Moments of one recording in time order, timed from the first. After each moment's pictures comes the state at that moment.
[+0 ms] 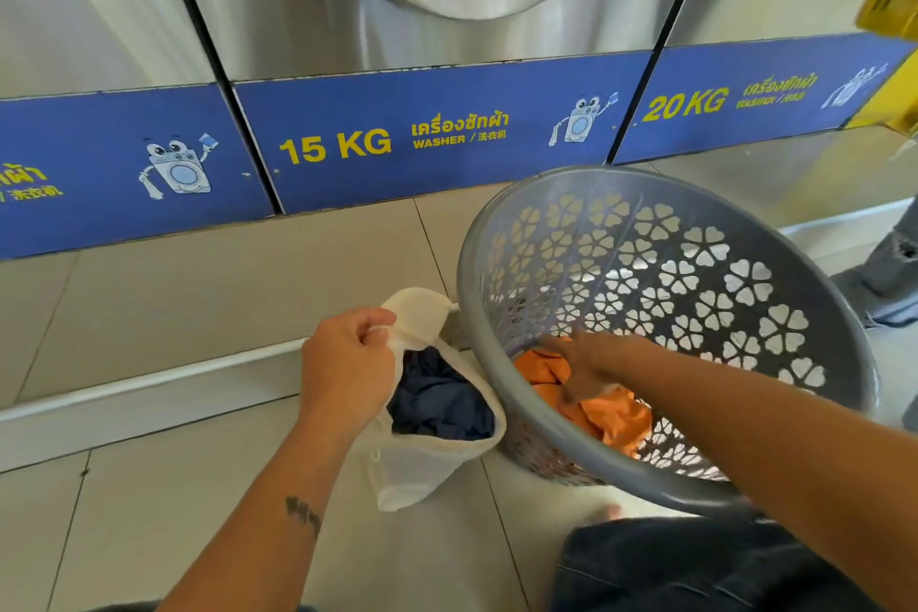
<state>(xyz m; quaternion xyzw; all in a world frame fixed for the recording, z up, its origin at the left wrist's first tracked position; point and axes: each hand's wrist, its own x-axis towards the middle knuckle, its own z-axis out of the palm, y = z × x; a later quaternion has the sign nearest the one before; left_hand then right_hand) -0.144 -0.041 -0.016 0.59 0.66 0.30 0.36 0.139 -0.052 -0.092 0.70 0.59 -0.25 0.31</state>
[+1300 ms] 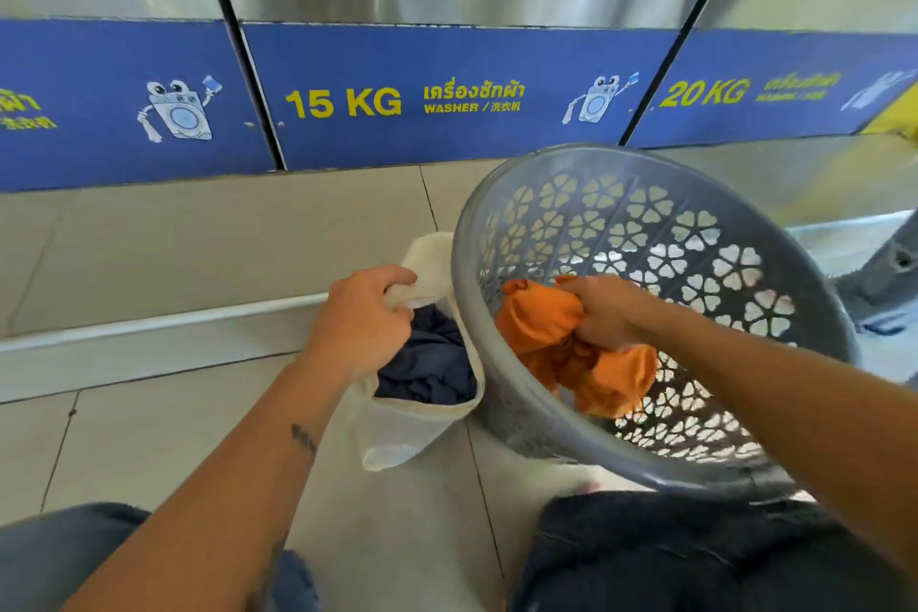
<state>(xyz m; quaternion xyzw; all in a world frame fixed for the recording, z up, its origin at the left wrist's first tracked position) -0.144 -0.032 -0.030 0.68 0.59 0.21 0.37 0.159 -0.057 -0.052 0.71 0.67 -0.19 0.11</state>
